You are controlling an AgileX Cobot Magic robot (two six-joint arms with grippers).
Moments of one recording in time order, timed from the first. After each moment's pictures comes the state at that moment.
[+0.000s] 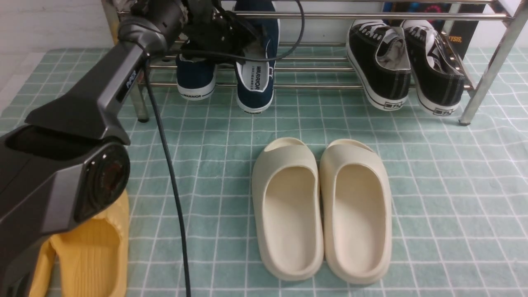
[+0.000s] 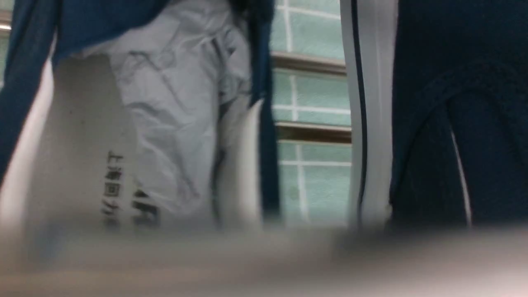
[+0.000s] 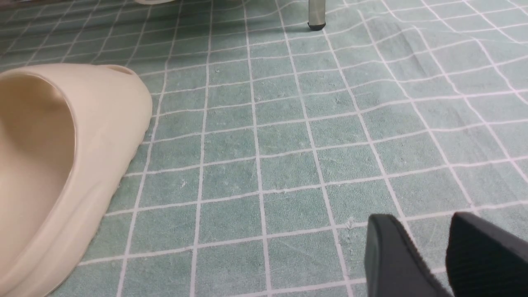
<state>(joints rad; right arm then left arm) -0.02 -0.01 0.01 -0.06 0.39 0.23 -0.28 2.47 -2.51 -0.15 0.89 -0.29</state>
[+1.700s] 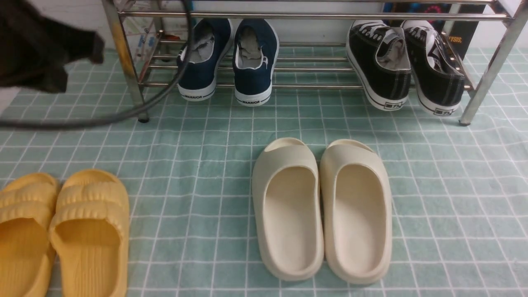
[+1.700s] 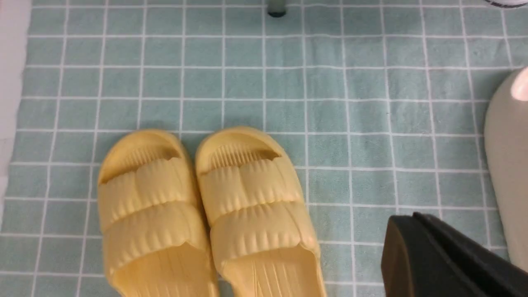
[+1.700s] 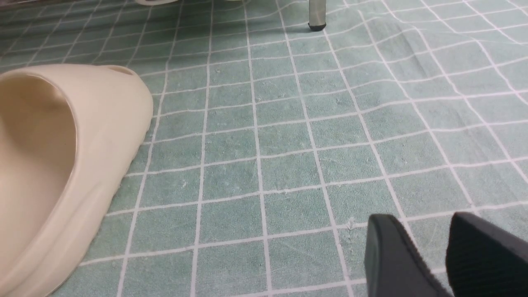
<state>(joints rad) -0.02 -0.01 0.01 -0.06 0.39 0.23 -0.28 1.20 -1.35 0.20 1.12 -0.32</state>
